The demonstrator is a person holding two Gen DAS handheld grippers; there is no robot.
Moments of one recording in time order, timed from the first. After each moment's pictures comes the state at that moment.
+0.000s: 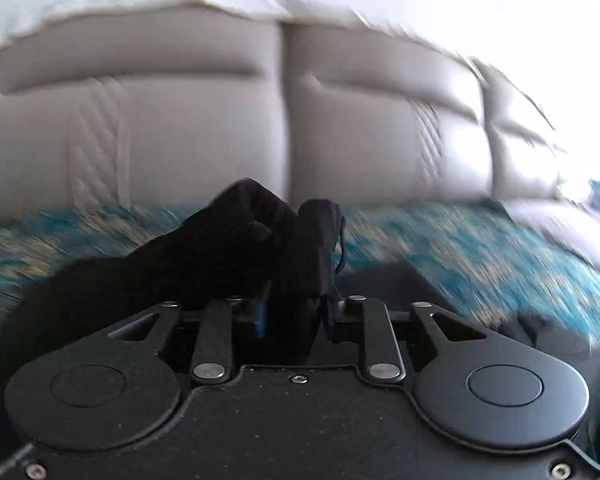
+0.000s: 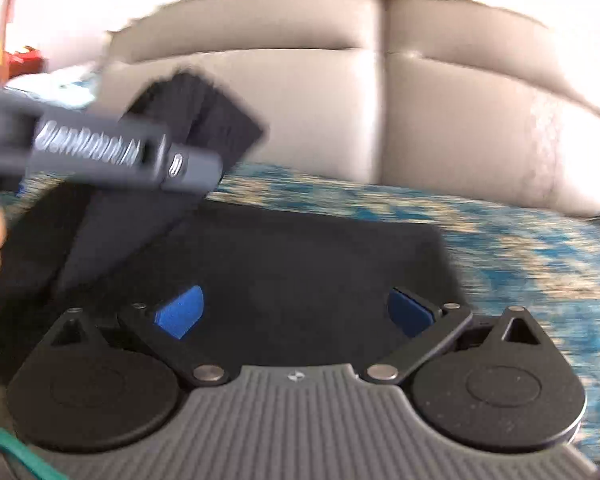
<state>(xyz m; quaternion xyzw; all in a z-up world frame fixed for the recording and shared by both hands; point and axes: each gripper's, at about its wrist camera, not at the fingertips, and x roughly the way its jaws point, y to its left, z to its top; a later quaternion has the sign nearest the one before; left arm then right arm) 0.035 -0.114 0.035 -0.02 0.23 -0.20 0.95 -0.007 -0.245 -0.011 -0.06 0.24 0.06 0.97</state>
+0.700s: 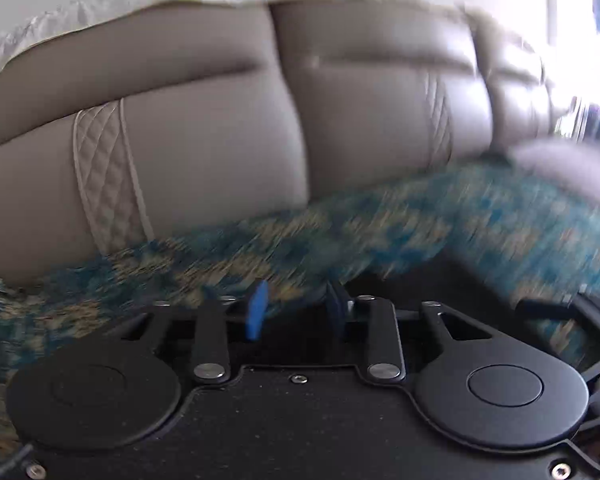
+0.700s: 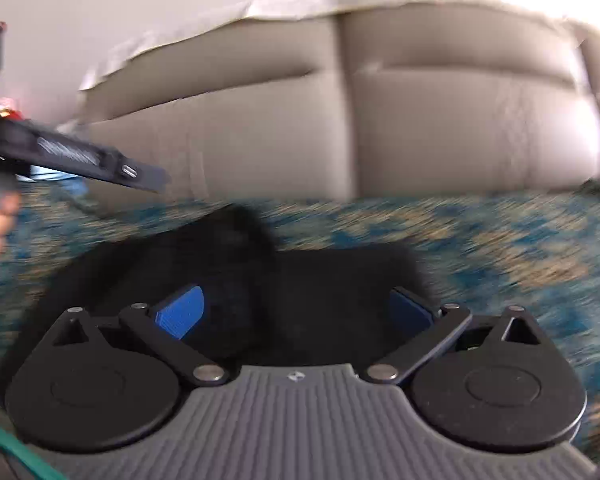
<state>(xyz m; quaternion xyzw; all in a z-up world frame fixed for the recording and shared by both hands) 0.104 -0.071 0.090 0.09 0.28 -0.21 0.93 -0.025 -0.268 0.018 0.05 0.23 0.09 0.97</state>
